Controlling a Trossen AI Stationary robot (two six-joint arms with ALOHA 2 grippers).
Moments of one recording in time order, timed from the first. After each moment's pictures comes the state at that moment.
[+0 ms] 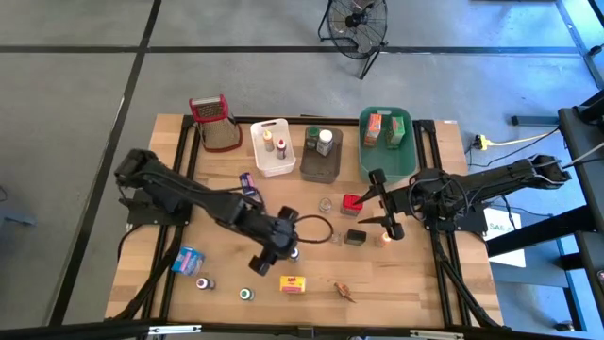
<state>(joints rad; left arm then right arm) -0.35 1.65 1.42 -0.70 -0.03 0.14 0.17 0.87 0.41 0.44 -0.19 -0.30</state>
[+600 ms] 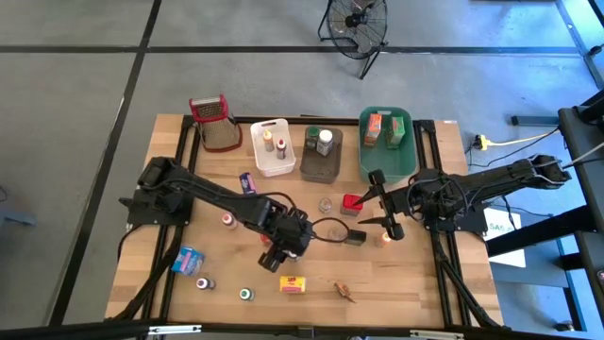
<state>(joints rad) -0.29 1.85 1.55 -0.86 0.05 0.17 0.17 0.87 0.41 0.42 -0.19 -0.30</state>
